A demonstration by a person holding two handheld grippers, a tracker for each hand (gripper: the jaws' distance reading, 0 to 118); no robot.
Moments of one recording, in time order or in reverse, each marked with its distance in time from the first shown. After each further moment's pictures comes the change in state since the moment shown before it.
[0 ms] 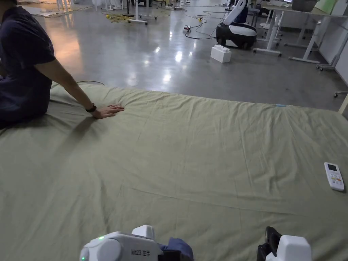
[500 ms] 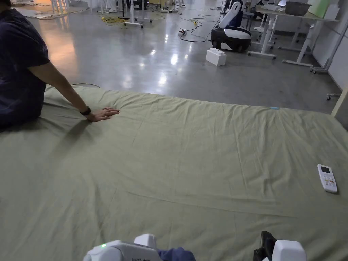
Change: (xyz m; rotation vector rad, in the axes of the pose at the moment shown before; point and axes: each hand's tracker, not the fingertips) left arm -0.002 -0.014 -0.041 -0.046 -0.006 -0.038; right arm 0.003 -0.003 0.001 -0.008 -0.004 0.004
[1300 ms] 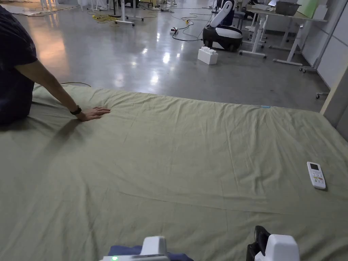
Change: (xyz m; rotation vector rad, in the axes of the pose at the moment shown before) left arm 0.029 -0.009 0.001 0.182 -0.021 -0.180; right arm 0.003 0.009 0.002 0.021 -0.011 0.003
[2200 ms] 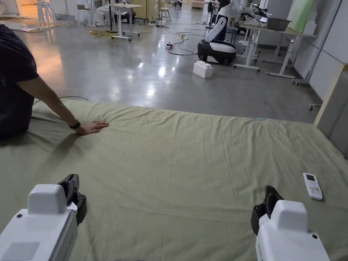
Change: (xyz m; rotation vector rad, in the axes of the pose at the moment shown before) left arm -0.025 0.062 0.165 0.854 0.670 -0.418; right arm -0.012 0.077 0.006 0.303 -0.136 -0.003
